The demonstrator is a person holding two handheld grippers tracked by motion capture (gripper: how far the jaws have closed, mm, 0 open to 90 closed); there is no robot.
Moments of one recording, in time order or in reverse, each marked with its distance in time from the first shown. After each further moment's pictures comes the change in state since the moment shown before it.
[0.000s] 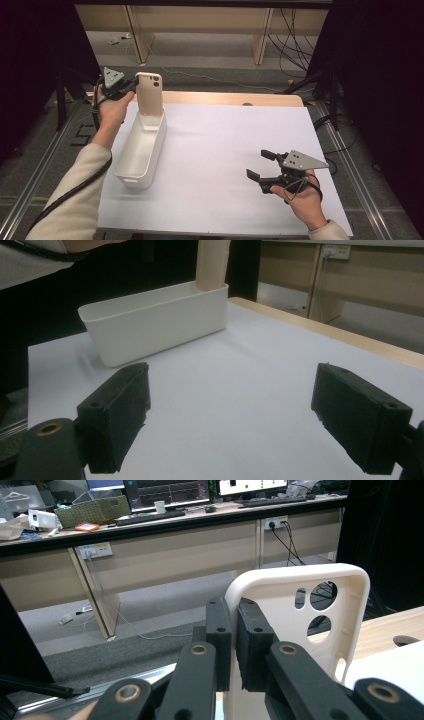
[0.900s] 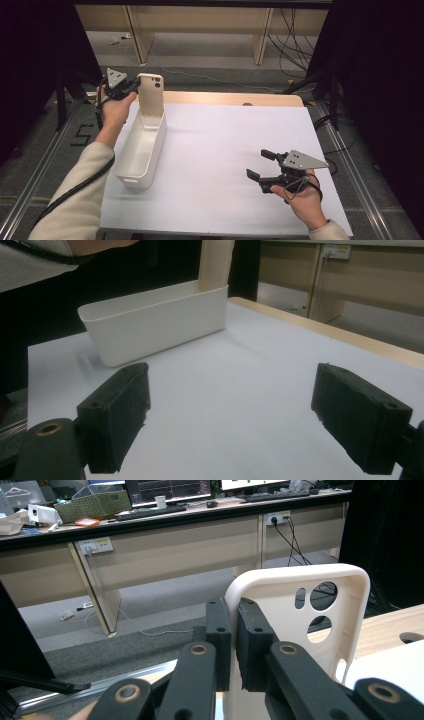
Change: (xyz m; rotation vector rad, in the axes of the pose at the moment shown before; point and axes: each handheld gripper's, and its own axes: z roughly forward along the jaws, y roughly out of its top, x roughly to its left) left arm -0.001 -0.006 0.010 0.015 0.008 0.000; right arm 0.001 -0.001 0.001 -0.010 -0.008 0.018
